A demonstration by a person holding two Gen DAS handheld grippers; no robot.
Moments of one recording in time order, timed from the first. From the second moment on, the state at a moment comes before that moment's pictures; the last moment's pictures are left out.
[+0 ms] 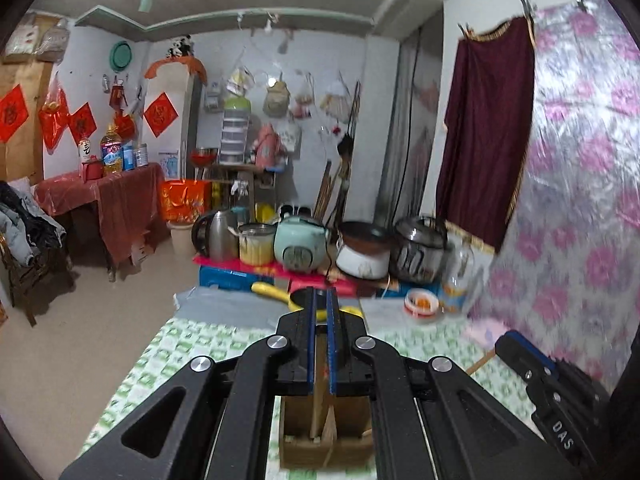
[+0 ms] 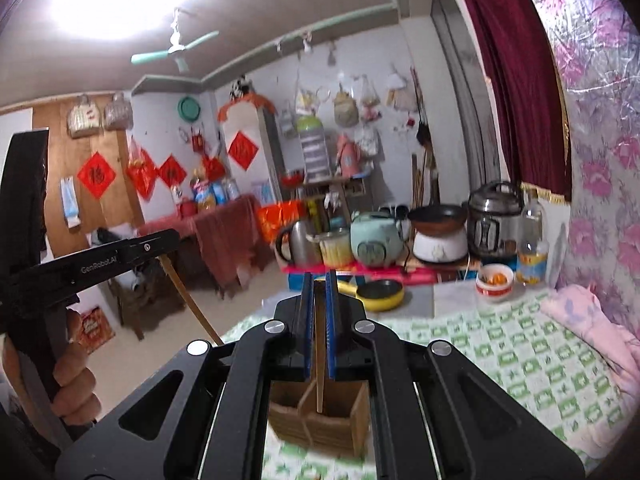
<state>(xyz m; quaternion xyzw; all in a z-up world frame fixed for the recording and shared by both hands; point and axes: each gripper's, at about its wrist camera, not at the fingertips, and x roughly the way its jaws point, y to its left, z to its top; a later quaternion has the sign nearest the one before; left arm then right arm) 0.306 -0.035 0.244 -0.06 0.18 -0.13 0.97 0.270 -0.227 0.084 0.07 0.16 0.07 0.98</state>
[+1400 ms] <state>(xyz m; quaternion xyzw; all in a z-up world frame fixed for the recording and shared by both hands) 0.090 -0.033 -0.045 0.12 0.45 -0.25 0.85 0.073 -0.191 -0.122 -0.05 0.46 0.13 0.88</state>
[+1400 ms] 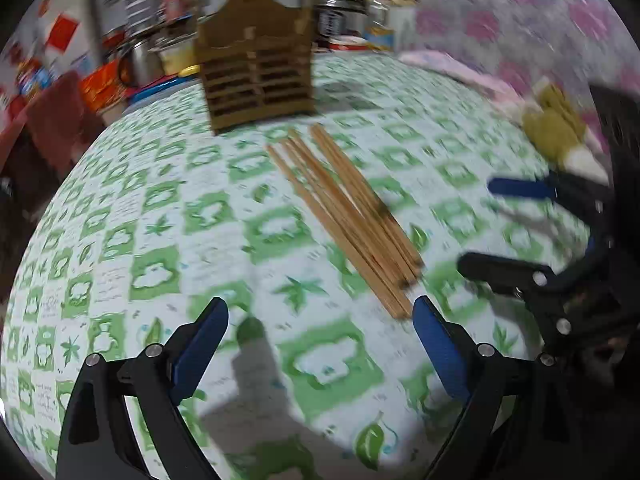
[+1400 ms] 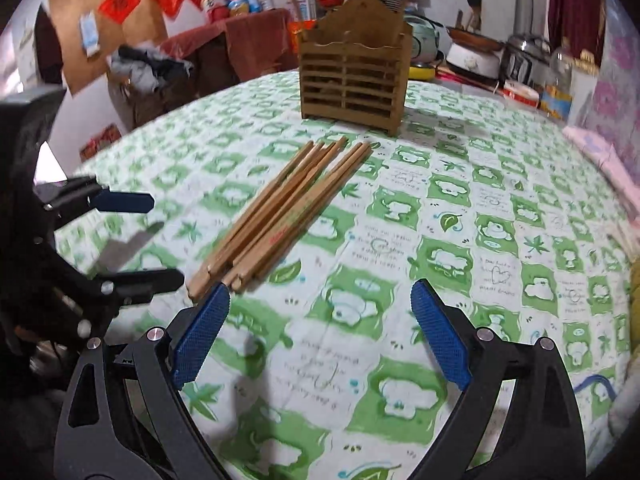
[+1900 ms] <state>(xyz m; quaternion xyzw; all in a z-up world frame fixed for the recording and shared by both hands) 0.159 0.000 -0.045 -0.02 0.52 -0.19 0.83 0.089 -0.198 -0.118 0.00 0.47 0.12 0.88</state>
